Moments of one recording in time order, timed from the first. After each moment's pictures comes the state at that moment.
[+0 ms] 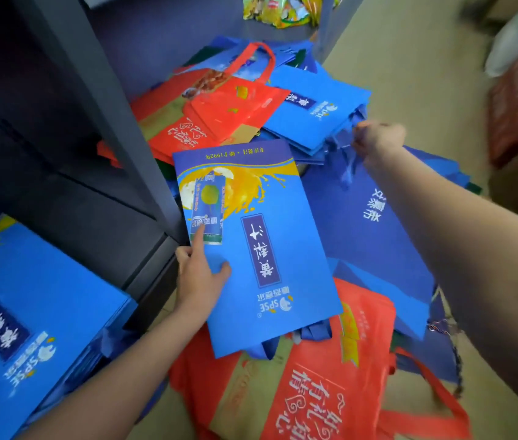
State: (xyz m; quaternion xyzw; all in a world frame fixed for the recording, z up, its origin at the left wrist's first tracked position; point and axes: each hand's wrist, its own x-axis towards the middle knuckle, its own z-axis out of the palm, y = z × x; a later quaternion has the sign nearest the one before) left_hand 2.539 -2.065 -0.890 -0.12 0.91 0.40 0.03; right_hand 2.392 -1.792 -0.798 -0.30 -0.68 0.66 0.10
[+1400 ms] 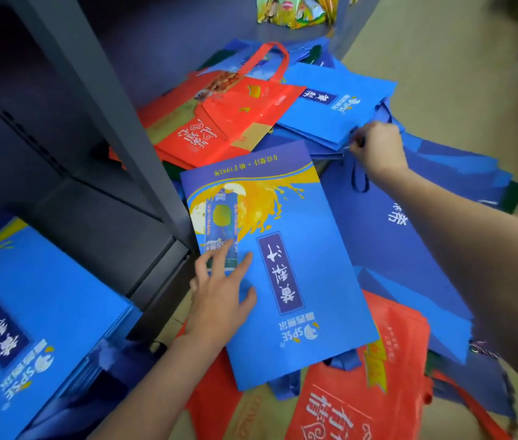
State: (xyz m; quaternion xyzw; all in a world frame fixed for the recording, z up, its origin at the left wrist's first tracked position) left_hand 2.548 -2.068 -0.928 0.11 0.98 0.14 -0.11; right_hand 2.366 -1.791 -0.851 -0.04 -0.97 0.15 0.16
